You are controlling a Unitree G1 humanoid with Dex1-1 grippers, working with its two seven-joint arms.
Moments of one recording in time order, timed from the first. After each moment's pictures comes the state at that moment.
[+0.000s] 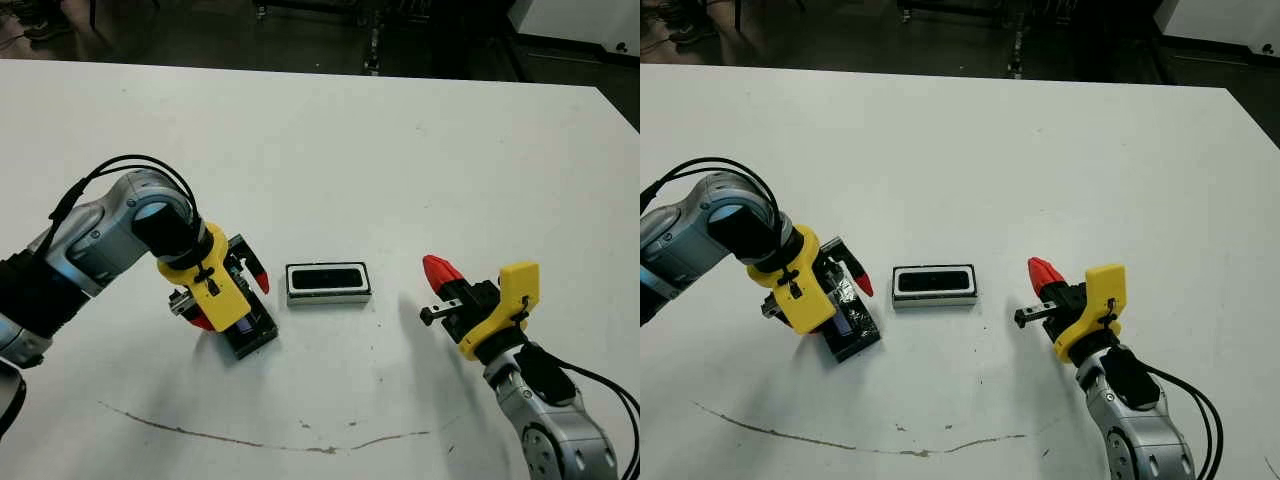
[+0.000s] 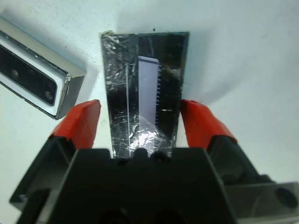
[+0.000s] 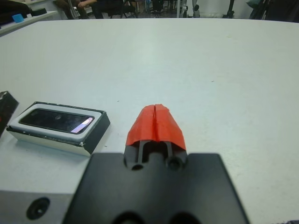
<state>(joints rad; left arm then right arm) -0.80 0.84 -0.65 0.11 0.25 -0.44 -1.54 0.12 -0.22 0.00 -0.42 0.29 0.41 0.27</state>
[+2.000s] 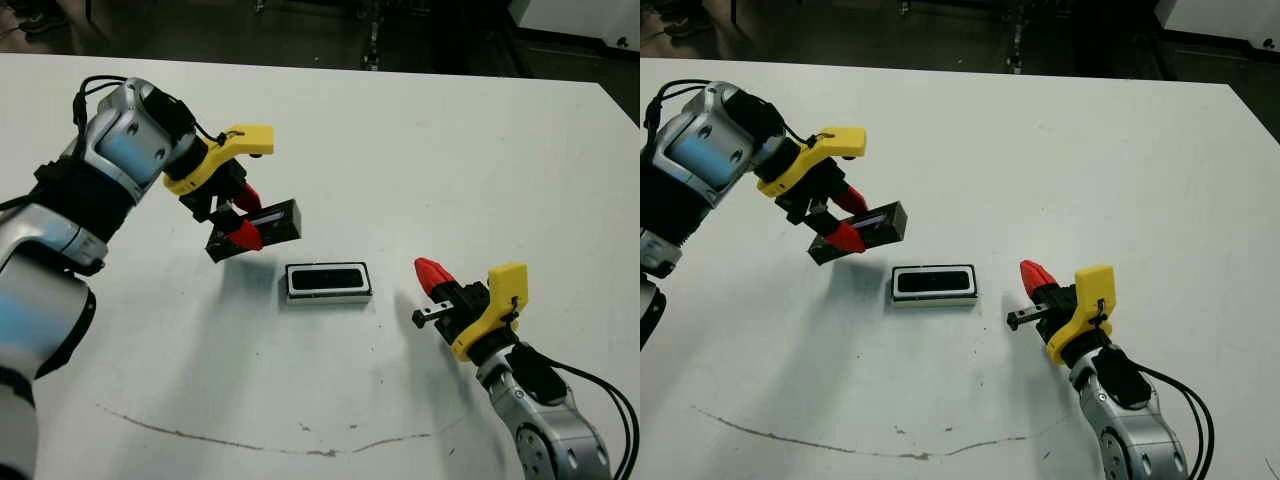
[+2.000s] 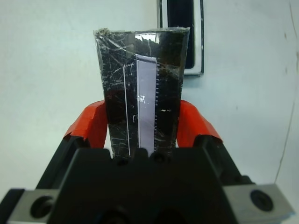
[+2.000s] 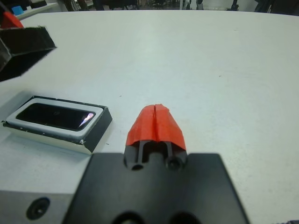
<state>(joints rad) -1.08 0.64 -0.59 0.40 0.03 0.70 -1.51 0.12 -0.22 0.03 -0.41 0.28 0.41 0.26</state>
